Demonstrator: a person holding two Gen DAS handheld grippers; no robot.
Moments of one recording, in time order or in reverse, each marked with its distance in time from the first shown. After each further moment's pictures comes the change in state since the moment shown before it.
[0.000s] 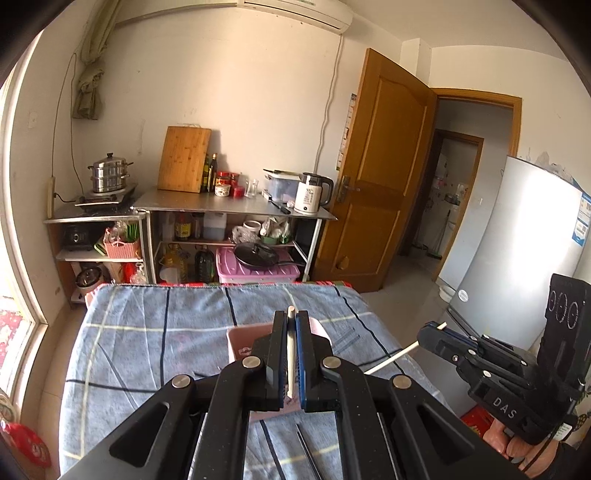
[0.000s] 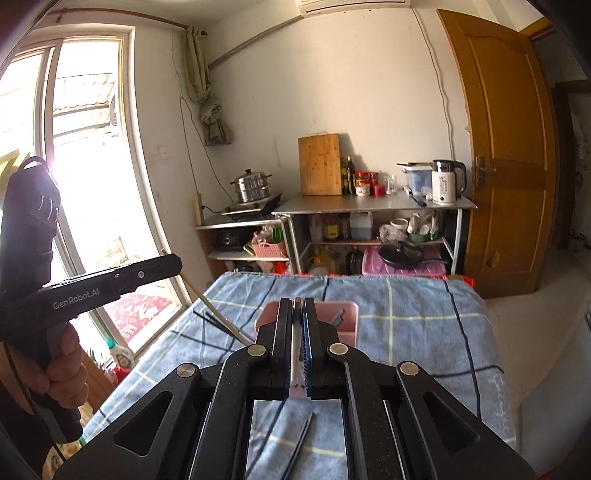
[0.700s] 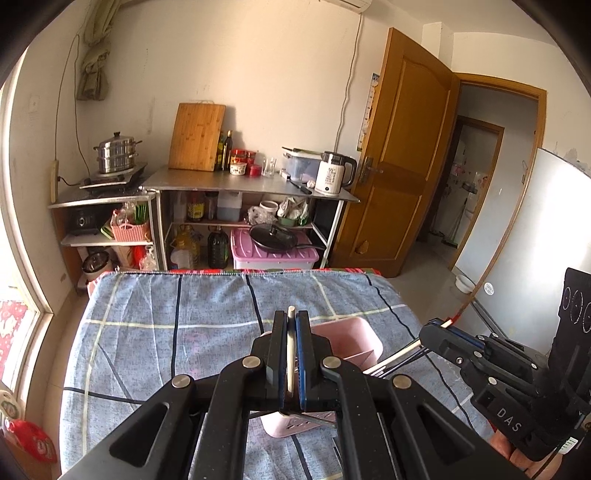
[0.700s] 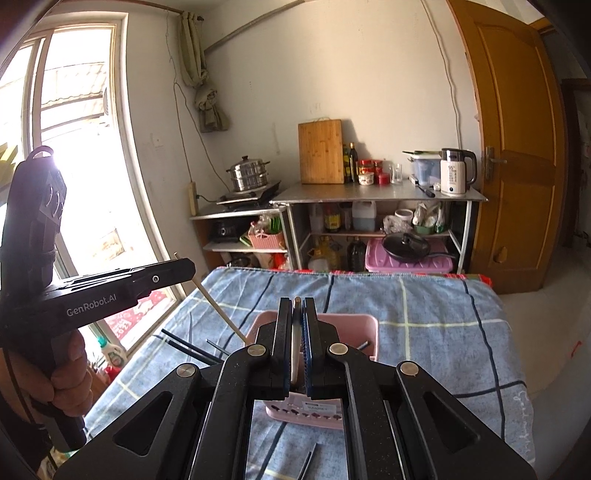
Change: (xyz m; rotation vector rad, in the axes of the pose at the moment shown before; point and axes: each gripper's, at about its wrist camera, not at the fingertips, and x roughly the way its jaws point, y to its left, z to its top) left arm 0.080 0.047 -0.002 -0.020 0.093 0.043; right arm 0.084 0.001 -0.004 0.000 0.059 -0.006
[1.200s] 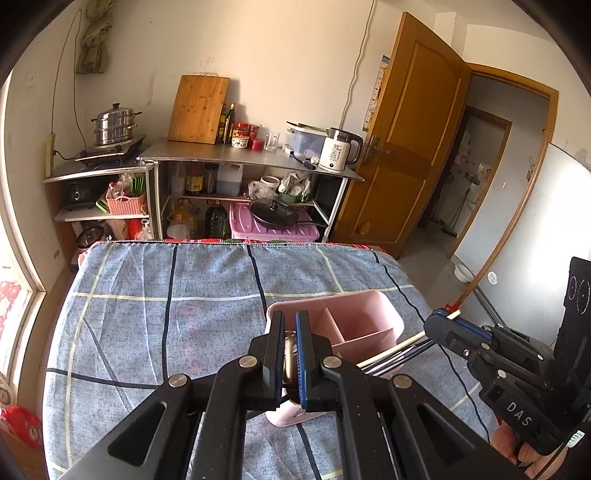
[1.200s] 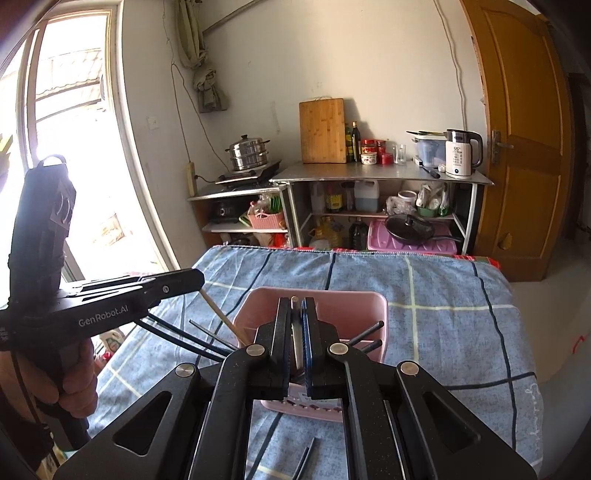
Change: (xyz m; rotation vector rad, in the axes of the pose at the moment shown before) left arm 0.035 0.017 -0.023 -0.035 0.077 -0.012; right arm 0.026 -0.005 -0.010 -0.008 0.073 0.003
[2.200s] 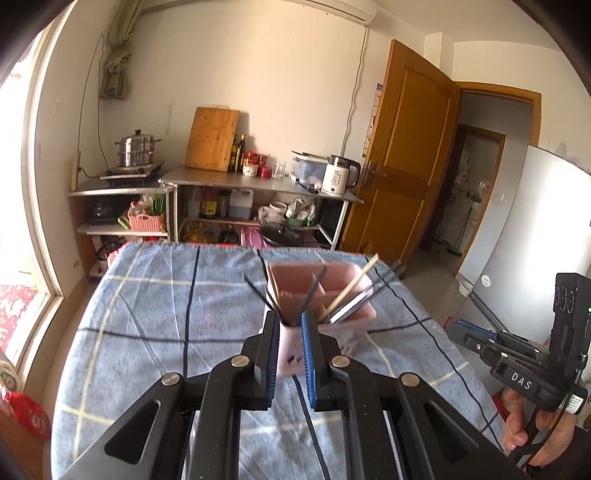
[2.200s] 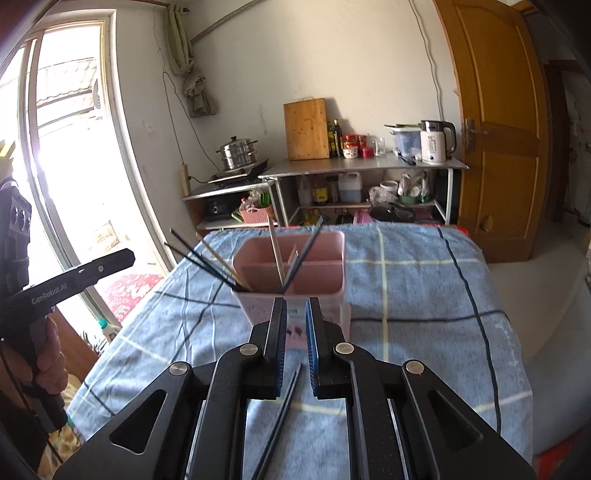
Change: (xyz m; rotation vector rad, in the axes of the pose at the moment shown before) left arm -0.103 -0.022 -0.087 0.004 -0.123 0.038; right arm -0.087 -0.015 -0.072 0.061 -0.007 -0.032
